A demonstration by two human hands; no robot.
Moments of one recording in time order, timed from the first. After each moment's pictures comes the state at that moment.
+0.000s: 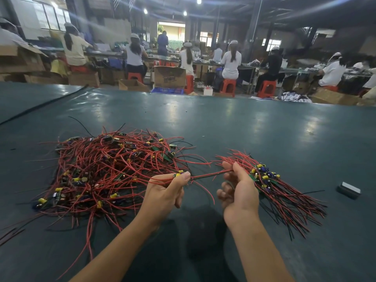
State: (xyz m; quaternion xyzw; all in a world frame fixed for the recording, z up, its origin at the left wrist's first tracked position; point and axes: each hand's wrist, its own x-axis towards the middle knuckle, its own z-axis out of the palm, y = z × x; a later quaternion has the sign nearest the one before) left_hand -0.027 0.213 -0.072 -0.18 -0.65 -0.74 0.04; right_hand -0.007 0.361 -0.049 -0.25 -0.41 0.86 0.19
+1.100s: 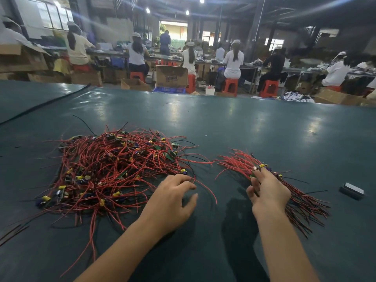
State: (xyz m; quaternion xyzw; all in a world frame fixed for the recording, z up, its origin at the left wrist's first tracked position) left_hand -0.034 0.207 -0.097 -0.31 -0.89 -0.30 0.18; right_hand -0.018 0.422 -0.062 -0.37 -0.43 0.77 0.28
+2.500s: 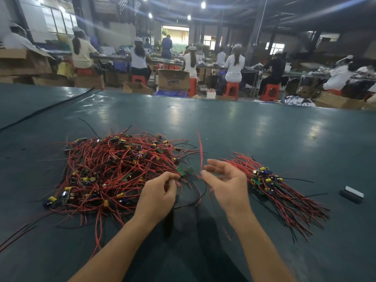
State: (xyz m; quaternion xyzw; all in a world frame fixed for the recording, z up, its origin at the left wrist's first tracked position) left_hand -0.055 0.188 -0.106 -0.14 -0.85 -0.49 0.14; right_hand -0.018 0.353 -0.063 -0.05 -0.70 0.68 0.23
